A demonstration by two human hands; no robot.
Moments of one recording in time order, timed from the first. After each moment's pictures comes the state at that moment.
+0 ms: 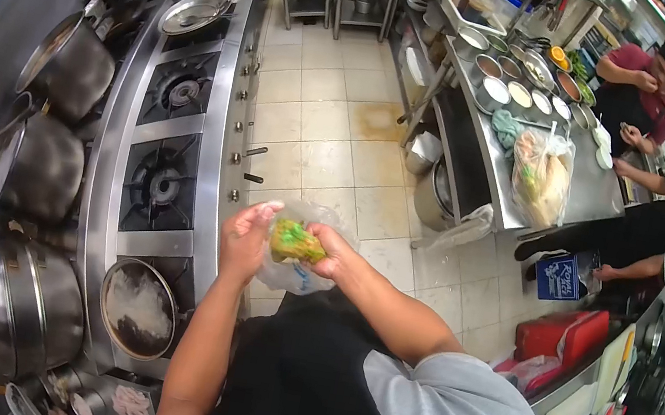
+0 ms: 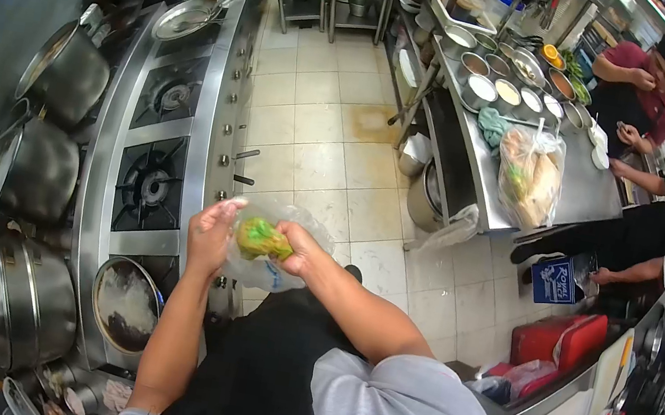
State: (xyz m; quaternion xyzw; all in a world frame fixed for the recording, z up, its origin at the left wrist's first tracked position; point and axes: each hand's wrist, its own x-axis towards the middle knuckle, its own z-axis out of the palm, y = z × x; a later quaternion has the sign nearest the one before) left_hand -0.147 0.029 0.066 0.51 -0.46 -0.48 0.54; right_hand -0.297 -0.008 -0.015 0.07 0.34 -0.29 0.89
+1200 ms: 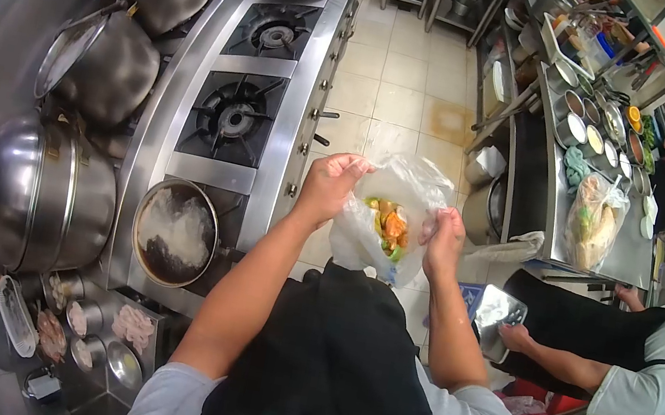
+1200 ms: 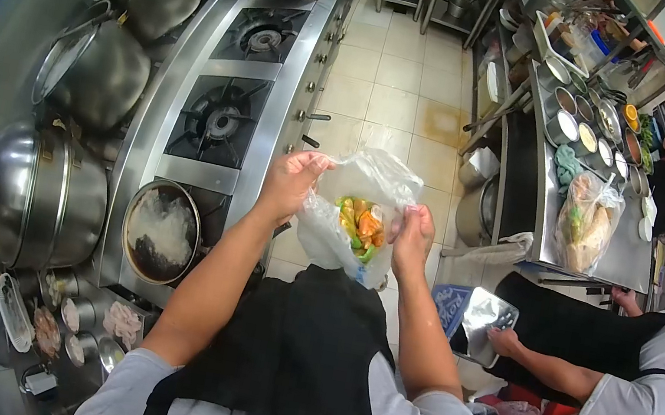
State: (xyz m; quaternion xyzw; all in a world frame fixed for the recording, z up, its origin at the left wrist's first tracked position) left_hand -0.115 0.028 0.062 0.48 -0.37 -0.60 0.52; right_hand -0.340 0.033 0.011 -0.35 0.52 -0.54 0.56
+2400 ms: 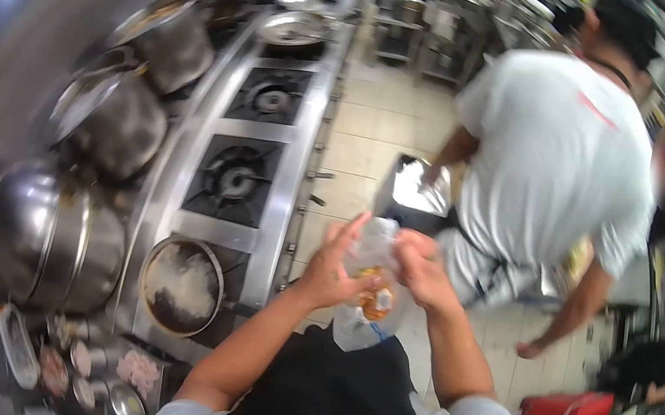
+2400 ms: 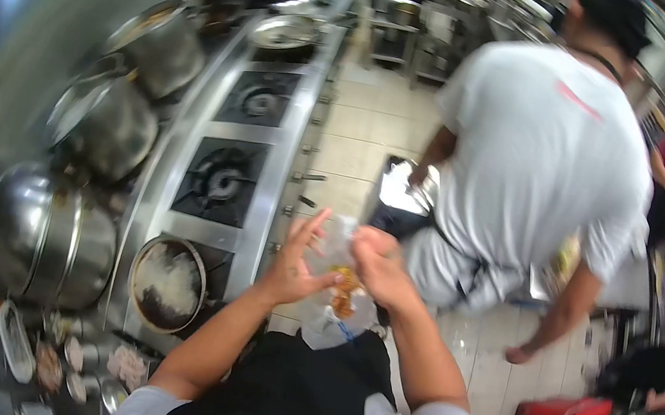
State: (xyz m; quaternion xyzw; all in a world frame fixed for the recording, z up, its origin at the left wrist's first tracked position) left_hand -0.131 0.070 0.112 0.50 -0.66 -0.33 0.45; right_hand -0.309 0.027 0.145 -0.51 0.40 -0.37 0.67
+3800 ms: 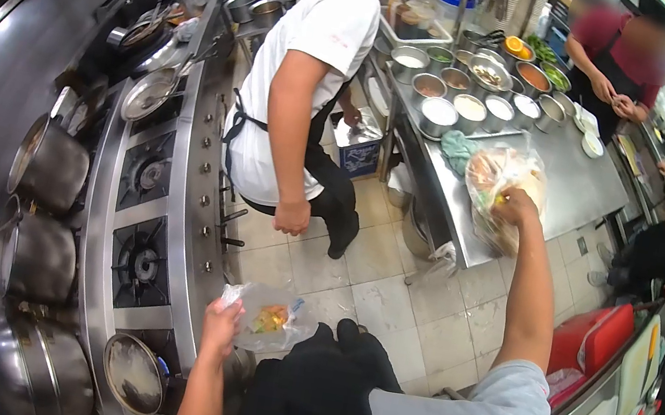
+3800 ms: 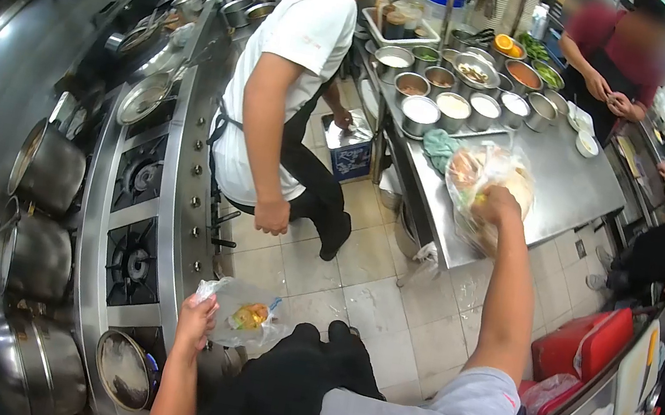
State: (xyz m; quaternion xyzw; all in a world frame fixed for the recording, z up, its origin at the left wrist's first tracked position) left_hand -0.212 0.012 0.028 0.67 -0.27 -0.56 0.41; right_hand -0.827 -0.147 0.051 -0.55 0.81 -0.08 0.18
